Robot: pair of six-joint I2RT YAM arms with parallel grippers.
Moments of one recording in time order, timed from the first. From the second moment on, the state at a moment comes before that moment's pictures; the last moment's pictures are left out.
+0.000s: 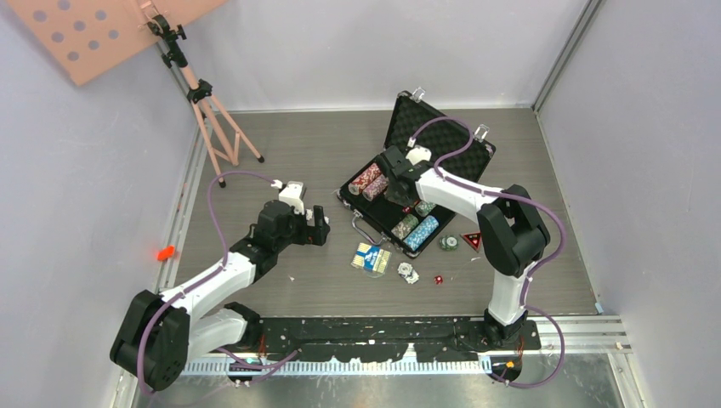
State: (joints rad) left arm -0.47 1.07 0.44 0.10 -0.01 -0.29; right arm 0.64 1.86 1.34 -0.57 0.43 0.94
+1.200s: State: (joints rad) left arm -0.47 1.07 0.44 0.10 -0.01 -0.29; right arm 0.63 1.90 1.30 -0.49 0.44 1.02
